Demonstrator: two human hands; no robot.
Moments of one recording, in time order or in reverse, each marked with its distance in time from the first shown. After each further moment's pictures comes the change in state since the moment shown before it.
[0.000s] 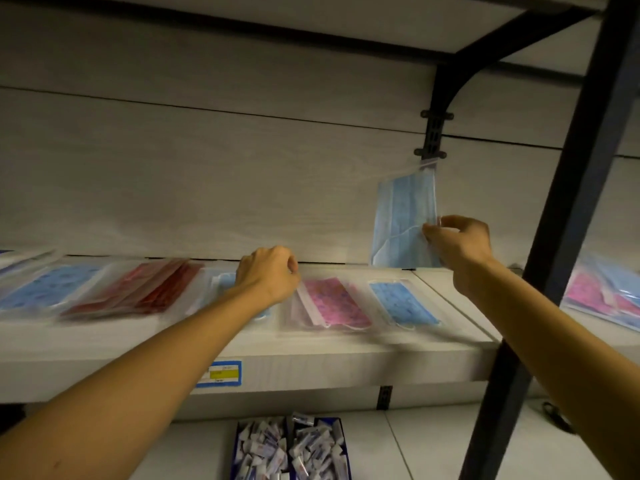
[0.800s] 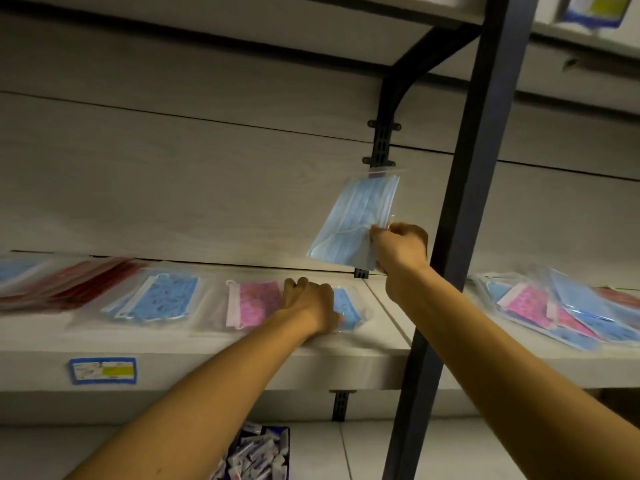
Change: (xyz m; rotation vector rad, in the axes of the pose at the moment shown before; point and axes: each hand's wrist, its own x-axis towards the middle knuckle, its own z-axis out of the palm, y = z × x) left_hand -0.016 0.161 0.075 0.272 -0.324 0.135; right_hand 0.005 0.000 -0.041 0.157 -0.116 0.032
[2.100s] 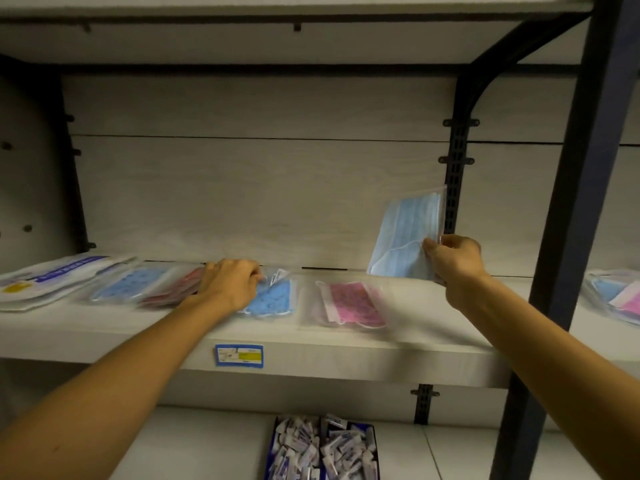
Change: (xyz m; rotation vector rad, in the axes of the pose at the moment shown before) left_hand -0.086 -0.232 -0.037 -0.032 0.325 -0.280; right_hand -0.010 0.020 0.045 -0.017 -0.038 0.052
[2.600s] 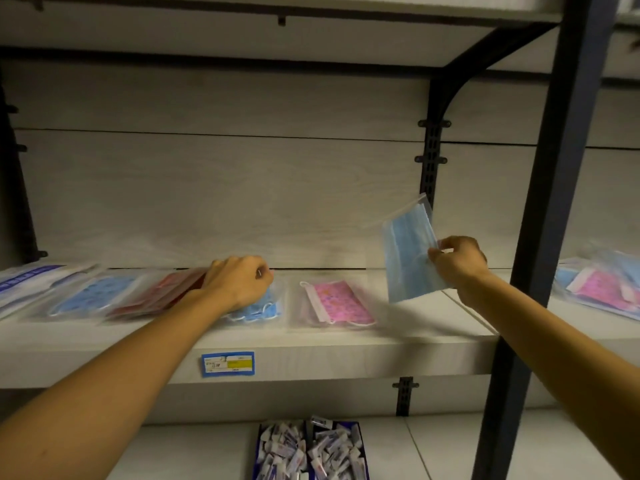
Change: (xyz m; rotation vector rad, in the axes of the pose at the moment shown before) left_hand 0.016 0.018 0.004 -0.079 -0.018 0.107; right_hand -0.003 0.006 -0.022 -0.406 0.044 -0.058
